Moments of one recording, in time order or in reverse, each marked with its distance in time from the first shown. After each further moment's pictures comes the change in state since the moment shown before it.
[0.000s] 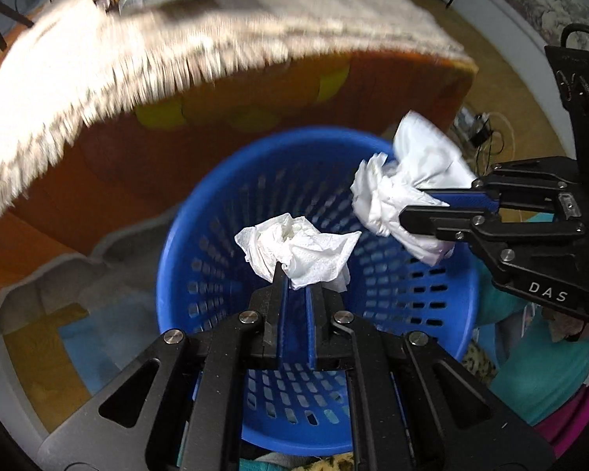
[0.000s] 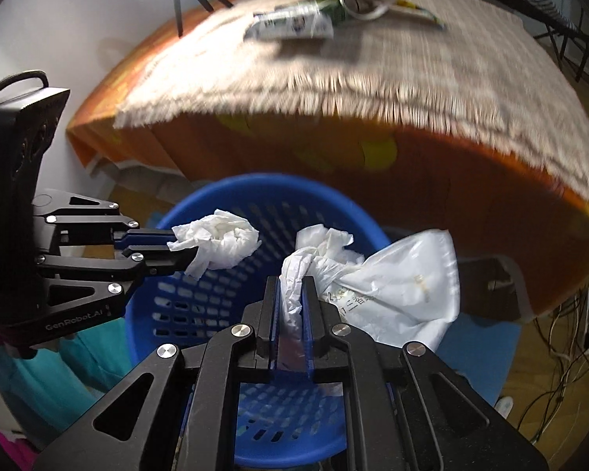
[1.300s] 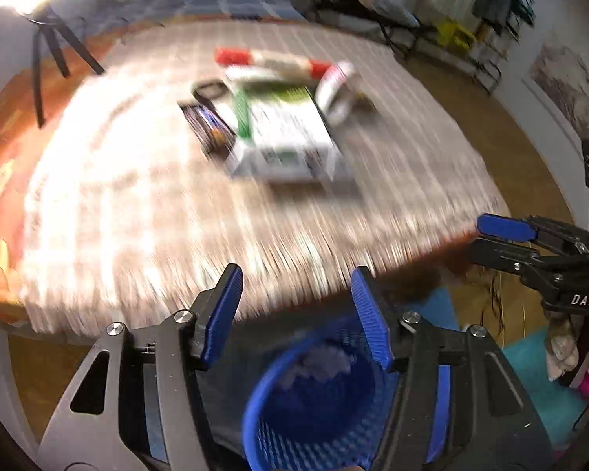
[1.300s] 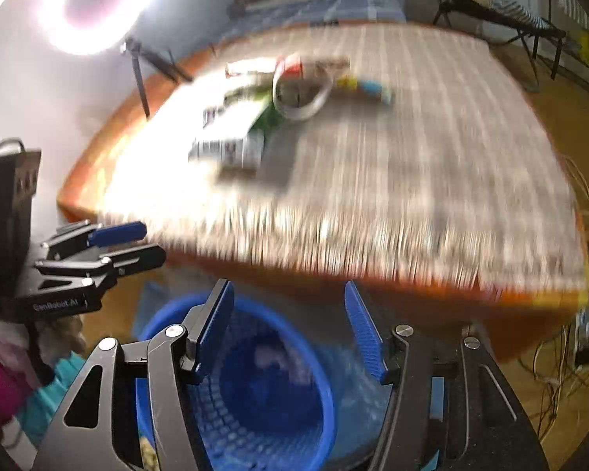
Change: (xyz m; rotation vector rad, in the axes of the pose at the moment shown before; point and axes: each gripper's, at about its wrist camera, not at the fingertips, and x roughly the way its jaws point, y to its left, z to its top) left arm -0.072 0.066 0.101 -0.221 -0.292 0.081; right arm -0.053 -0.061 0.091 0.093 -0.170 -0.007
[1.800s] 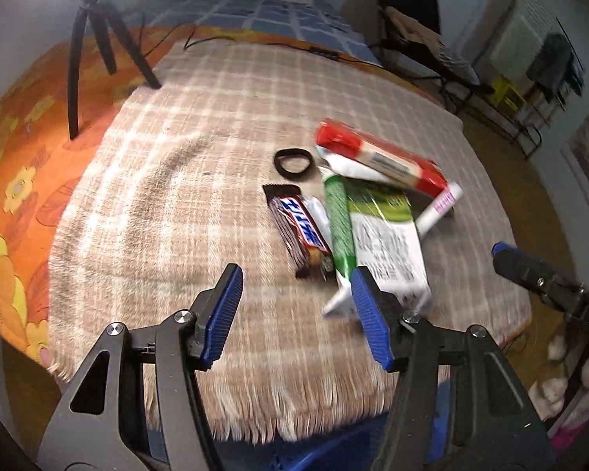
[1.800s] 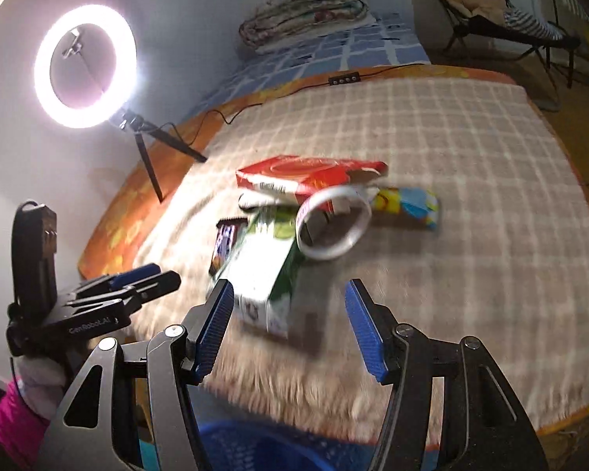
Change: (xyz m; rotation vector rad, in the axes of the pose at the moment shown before) left arm 0.029 0.073 0.074 -0.218 -0.052 0.062; right arm 0.042 0.003 0.105 0.064 -0.110 0.117
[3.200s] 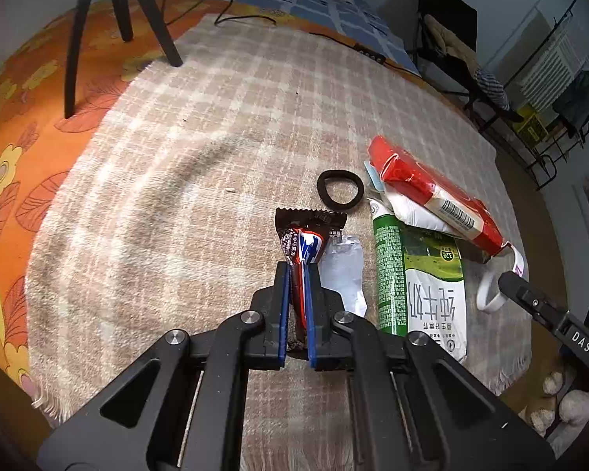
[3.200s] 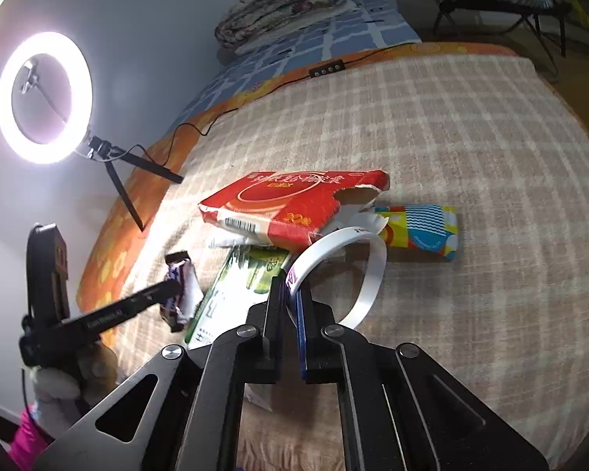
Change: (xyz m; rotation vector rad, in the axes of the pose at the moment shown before) left arm 0.044 0.036 0.032 -0.124 0.025 0.027; right arm 0.043 -0.024 0.026 0.083 0.010 0.007
